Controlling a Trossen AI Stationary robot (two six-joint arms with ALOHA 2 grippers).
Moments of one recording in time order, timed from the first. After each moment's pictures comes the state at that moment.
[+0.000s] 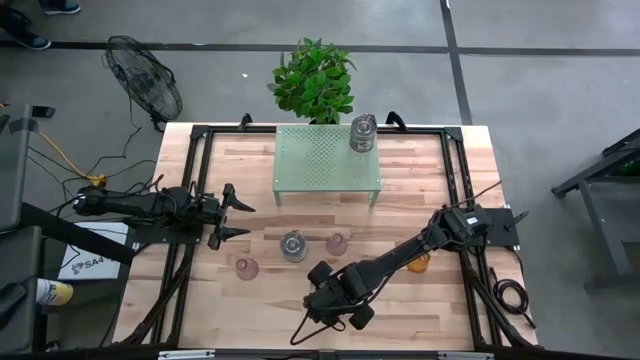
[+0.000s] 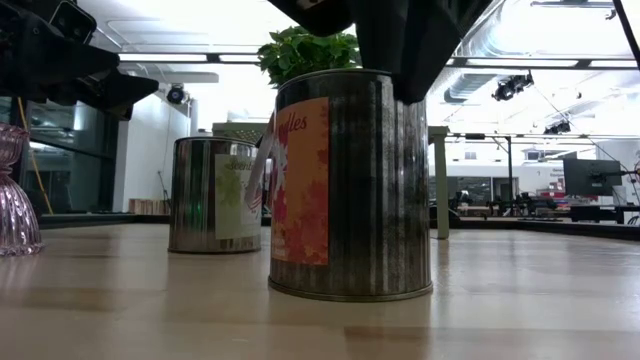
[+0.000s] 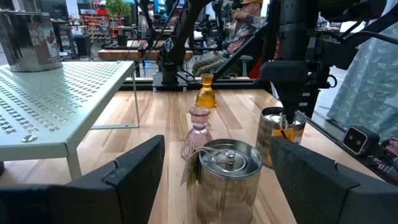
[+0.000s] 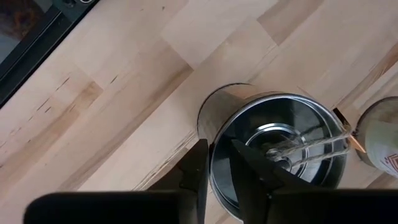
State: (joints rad) left arm -0.13 0.04 0.02 0.02 0.01 -0.03; right arm 0.49 2.31 2.08 -1.15 0.00 -0.29
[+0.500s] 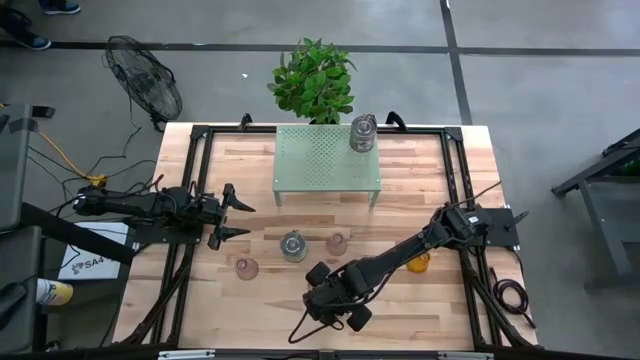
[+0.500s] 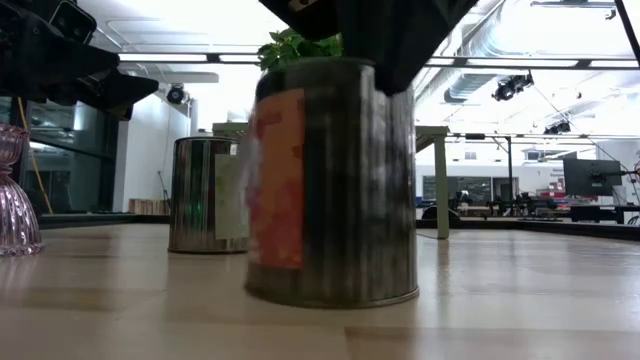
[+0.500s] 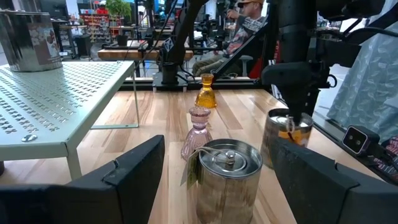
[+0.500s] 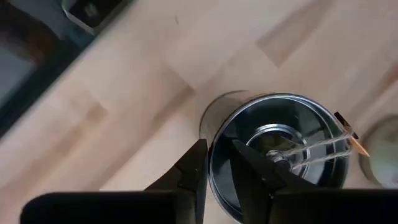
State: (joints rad) left arm -0.13 0.04 0.02 0.02 0.01 -0.03; right arm 0.48 2.30 2.01 -1.04 -0.07 -0.27
